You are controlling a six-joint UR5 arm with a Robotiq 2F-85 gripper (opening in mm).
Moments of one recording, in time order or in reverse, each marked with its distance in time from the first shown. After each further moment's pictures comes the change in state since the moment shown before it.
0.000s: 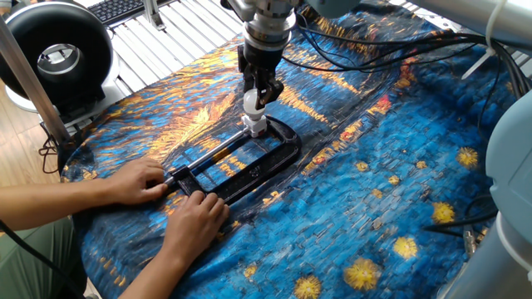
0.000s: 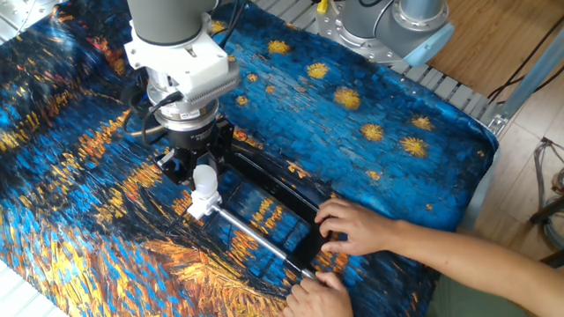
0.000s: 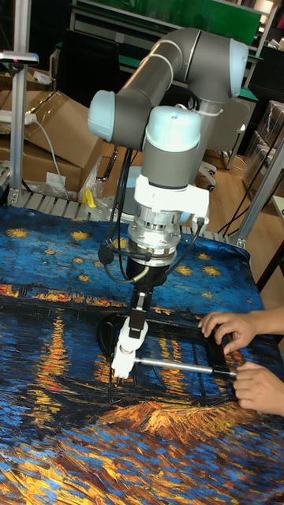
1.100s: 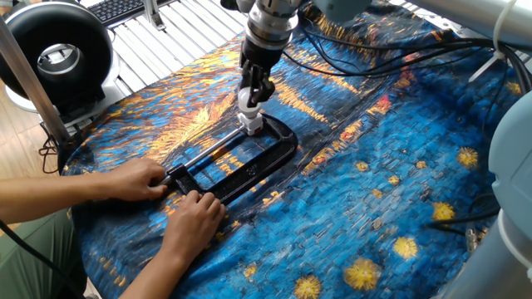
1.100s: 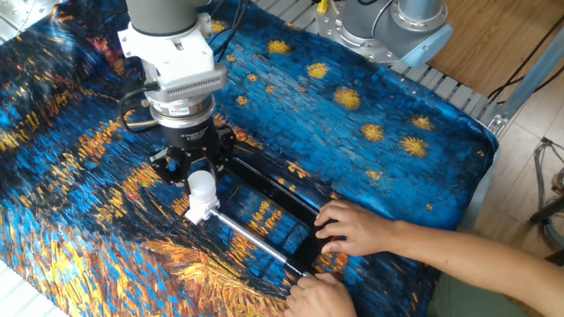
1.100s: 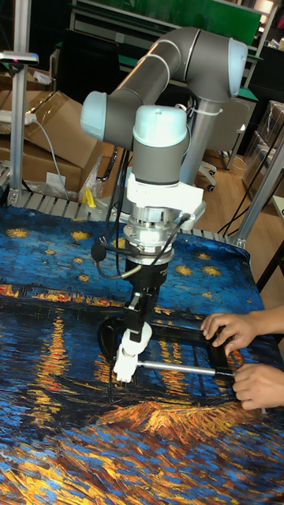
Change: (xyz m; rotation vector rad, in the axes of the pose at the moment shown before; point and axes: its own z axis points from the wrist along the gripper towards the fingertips) arm -0.009 -0.011 -0.001 0.038 -0.090 0.245
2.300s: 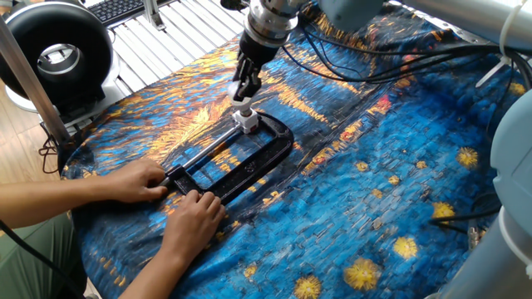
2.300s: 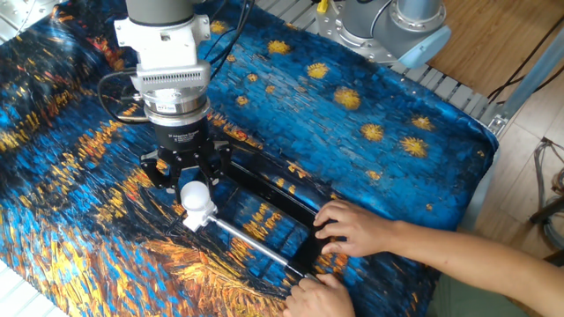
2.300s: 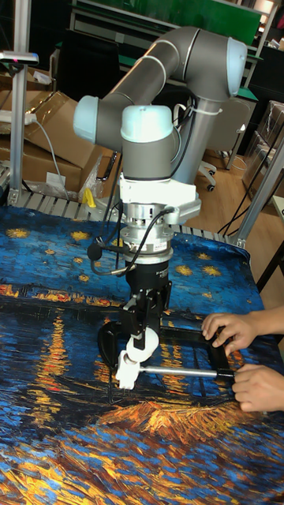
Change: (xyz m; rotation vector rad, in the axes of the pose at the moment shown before) arm -0.019 -0.018 -0.002 0.051 -0.114 0.202
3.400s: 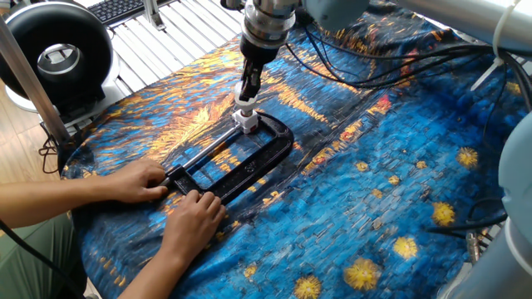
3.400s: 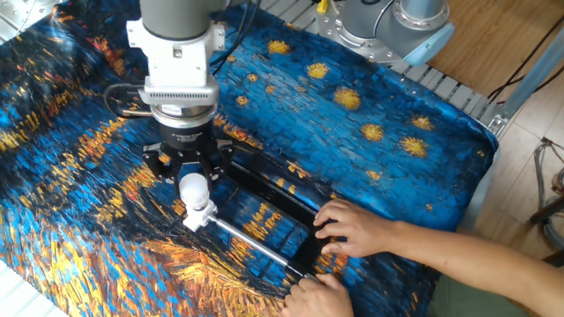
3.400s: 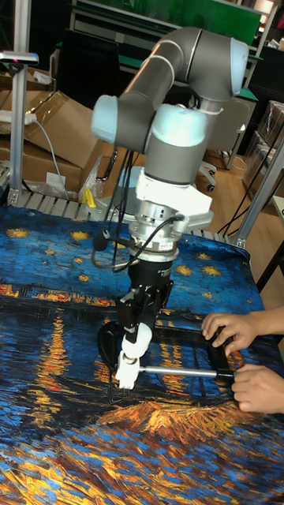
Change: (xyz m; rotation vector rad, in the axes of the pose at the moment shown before) arm 0.044 -0.002 -0.009 0.090 0.255 0.119
